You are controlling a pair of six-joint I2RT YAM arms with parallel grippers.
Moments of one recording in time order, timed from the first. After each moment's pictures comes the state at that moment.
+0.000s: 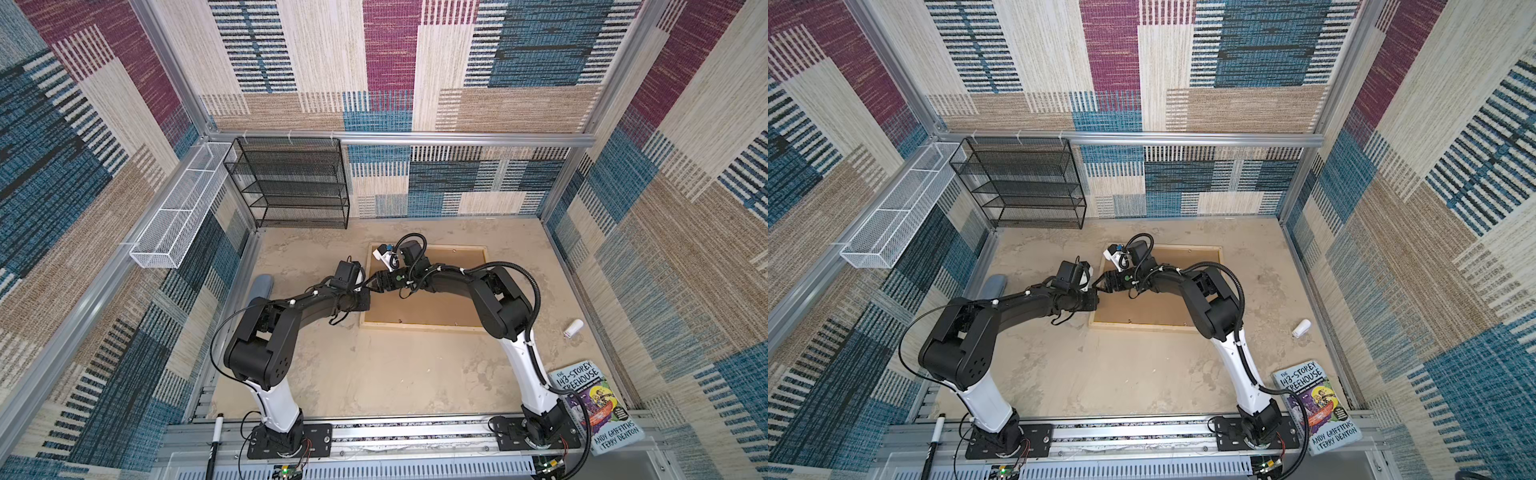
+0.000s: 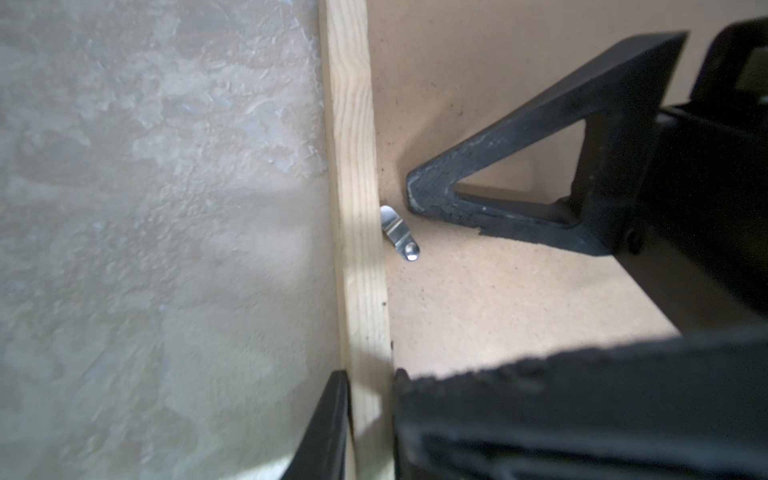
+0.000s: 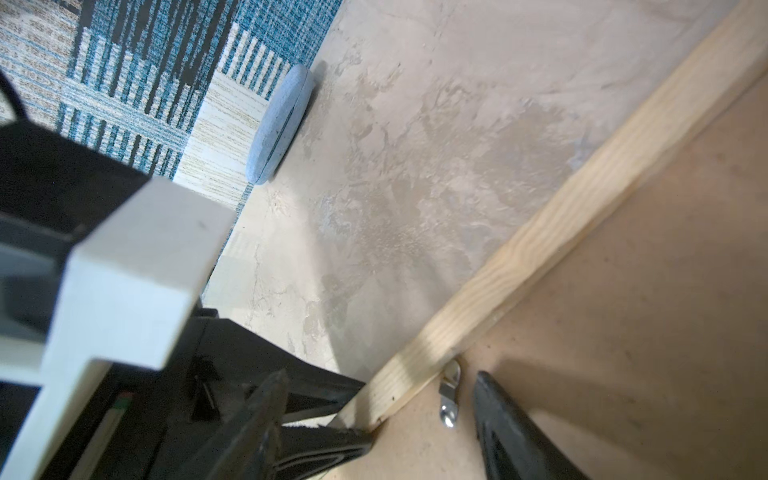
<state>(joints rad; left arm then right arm) -0.39 1.77 0.97 -0.19 0.11 -0.31 0.58 2.35 1.62 0.03 -0.77 0.38</state>
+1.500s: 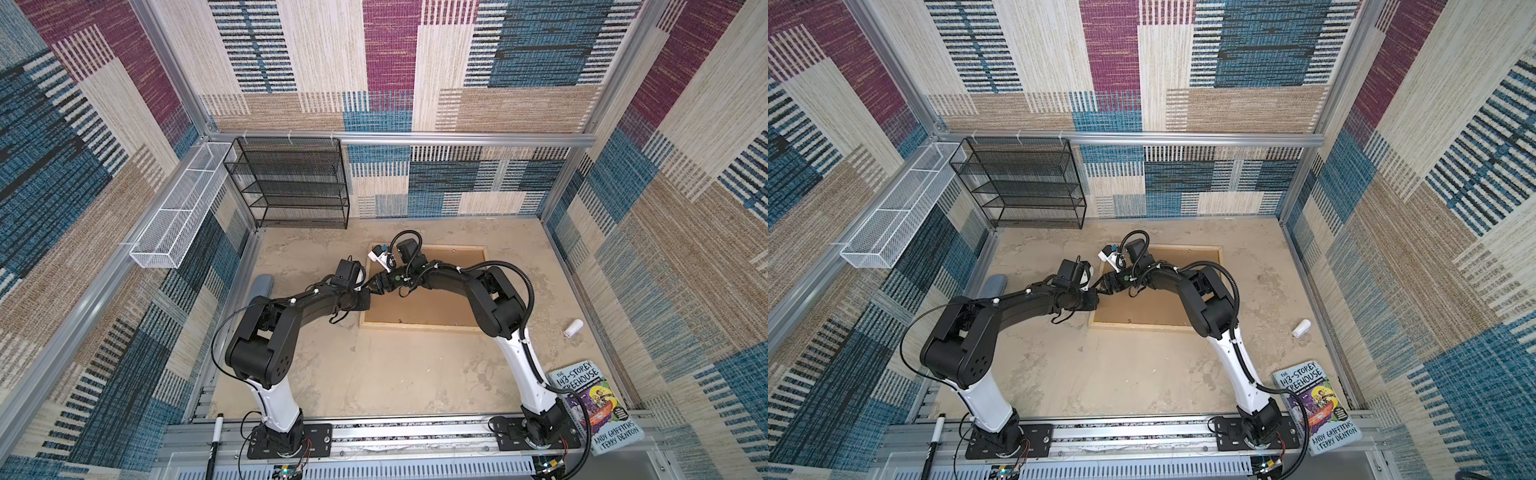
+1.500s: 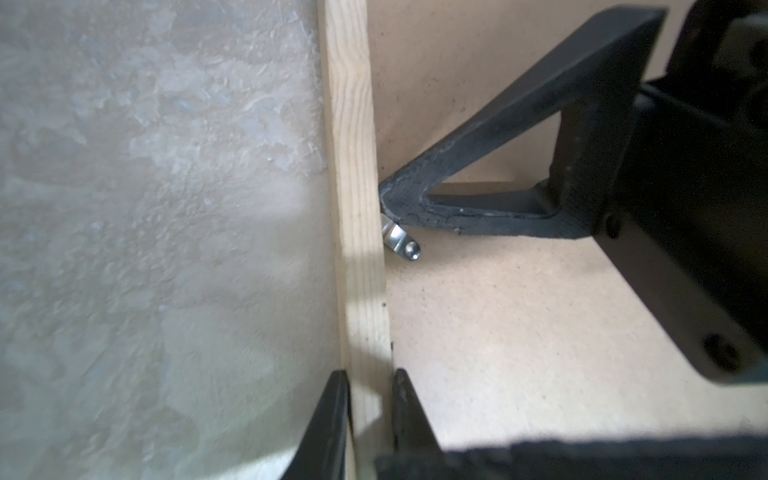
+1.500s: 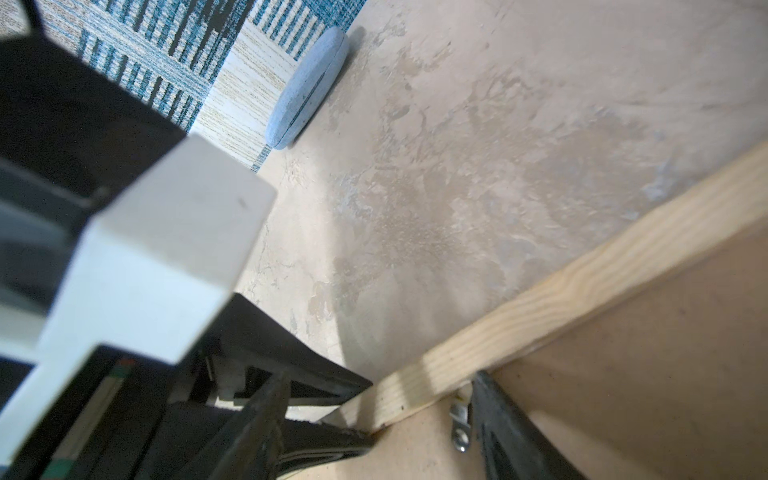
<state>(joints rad) -0.38 1.79 0.99 -0.23 0.11 -0.31 0.59 2.43 1.71 -0.05 -0.89 0.22</state>
